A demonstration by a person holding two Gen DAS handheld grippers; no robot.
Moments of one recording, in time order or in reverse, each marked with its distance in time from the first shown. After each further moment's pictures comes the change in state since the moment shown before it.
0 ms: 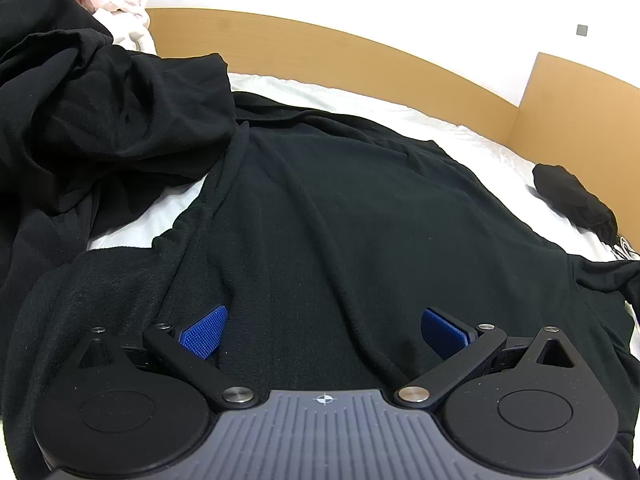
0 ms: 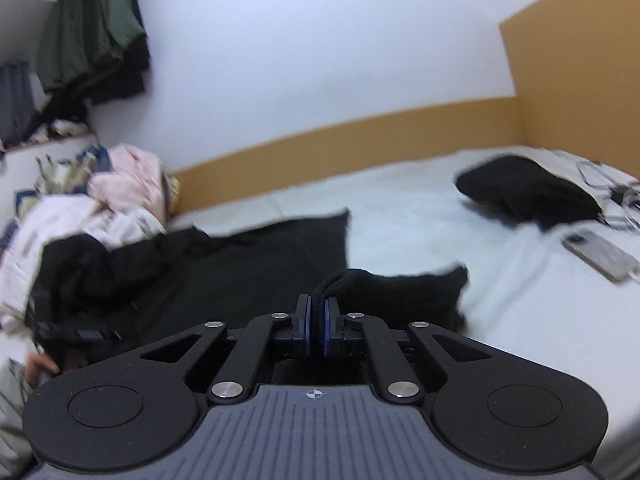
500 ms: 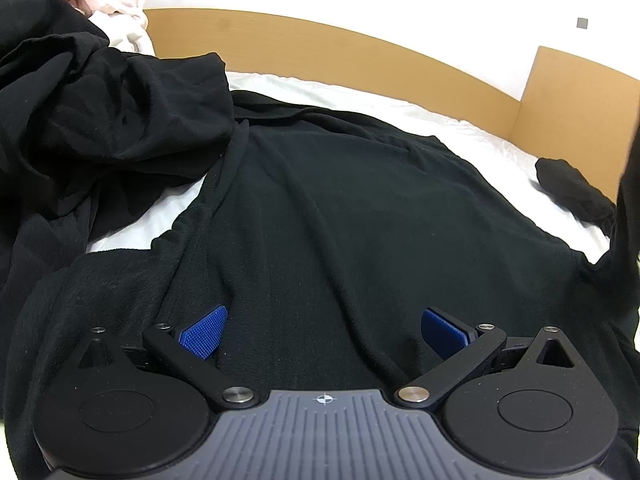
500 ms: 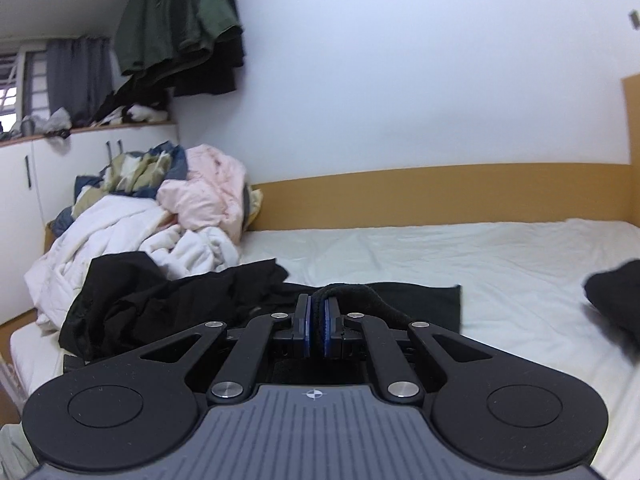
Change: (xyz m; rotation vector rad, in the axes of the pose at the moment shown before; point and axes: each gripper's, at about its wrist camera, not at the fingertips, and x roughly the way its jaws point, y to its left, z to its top) left arm 0.002 -0.003 0.001 0.021 0.015 0.012; right arm 0.129 0.105 0.104 -0.189 0.042 0.224
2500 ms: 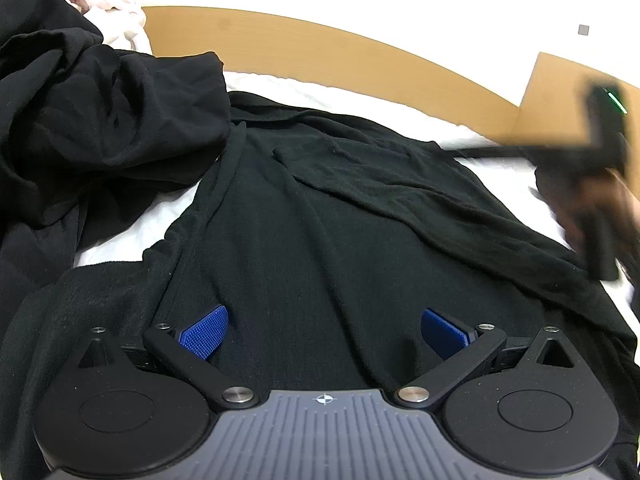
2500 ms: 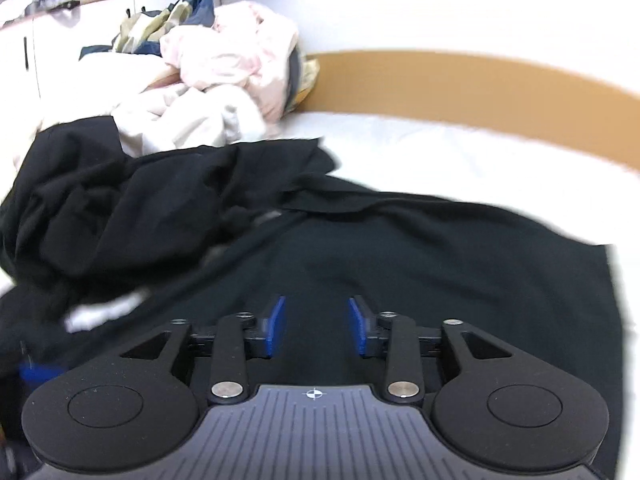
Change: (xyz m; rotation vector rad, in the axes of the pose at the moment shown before) left arm 0.012 0.007 0.007 -0.023 -0.011 -0.020; right arm 0.194 0.025 -0.076 -0.196 0.269 0.042
